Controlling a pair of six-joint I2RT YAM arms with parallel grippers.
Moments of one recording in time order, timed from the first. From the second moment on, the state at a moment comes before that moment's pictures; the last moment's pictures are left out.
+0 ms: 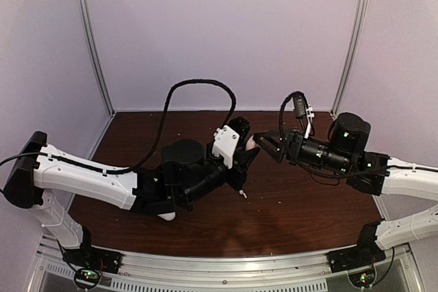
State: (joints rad) left arm -1.34 1.62 1.07 0.54 -0.50 0.03; right arm 0.91 1.02 0.72 0.28 -0.16 0.60
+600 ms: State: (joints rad) left arm -1.28 1.36 0.87 0.79 0.18 -0.03; right arm 0.87 0.97 0.75 0.38 -0.62 0.40
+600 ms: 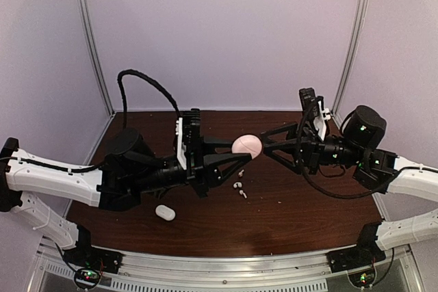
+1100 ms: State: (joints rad) left arm -1.27 1.37 0.86 0.84 0.22 -0.06; right arm 0.93 0.99 0.78 0.43 -0.72 0.39
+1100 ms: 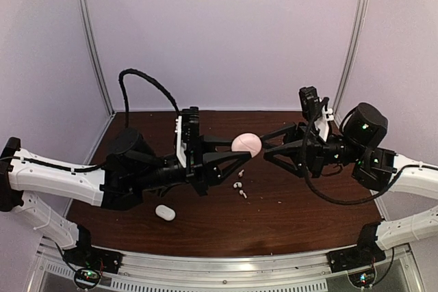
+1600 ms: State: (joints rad) left arm -1.26 1.41 0.86 0.88 0.23 -0.09; right arm 0.96 1.02 0.81 0.41 -0.70 0.35
